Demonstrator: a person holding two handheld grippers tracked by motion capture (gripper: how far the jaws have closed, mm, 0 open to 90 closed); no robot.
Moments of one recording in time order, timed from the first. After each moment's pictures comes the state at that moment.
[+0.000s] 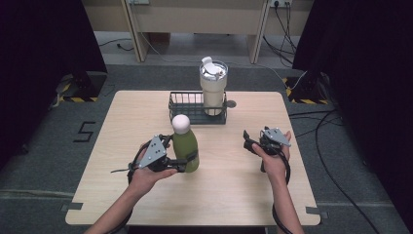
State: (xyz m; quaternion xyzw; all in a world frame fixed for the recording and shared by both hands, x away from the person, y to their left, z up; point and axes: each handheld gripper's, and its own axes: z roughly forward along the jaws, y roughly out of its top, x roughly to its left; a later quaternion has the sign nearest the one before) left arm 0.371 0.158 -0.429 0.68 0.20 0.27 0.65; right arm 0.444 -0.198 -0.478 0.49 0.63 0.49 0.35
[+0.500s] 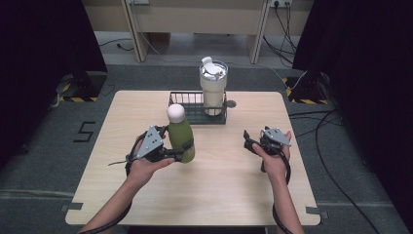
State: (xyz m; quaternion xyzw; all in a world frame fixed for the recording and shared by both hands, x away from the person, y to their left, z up) left arm 0.391 0.167 -0.419 0.67 0.21 0.29 0.64; right arm 0.444 -0.199 -0.477 0.49 0.63 0.49 0.35
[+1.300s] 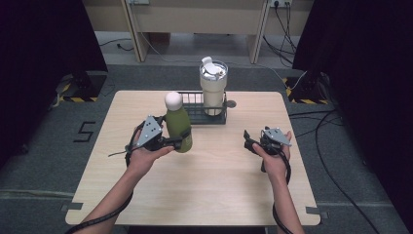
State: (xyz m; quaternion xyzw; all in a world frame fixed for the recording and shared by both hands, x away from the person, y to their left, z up) left arm 0.414 0.171 -0.406 0.66 0.23 0.32 0.64; right arm 0.444 -0.199 -0.478 0.50 0.63 0.49 0.35
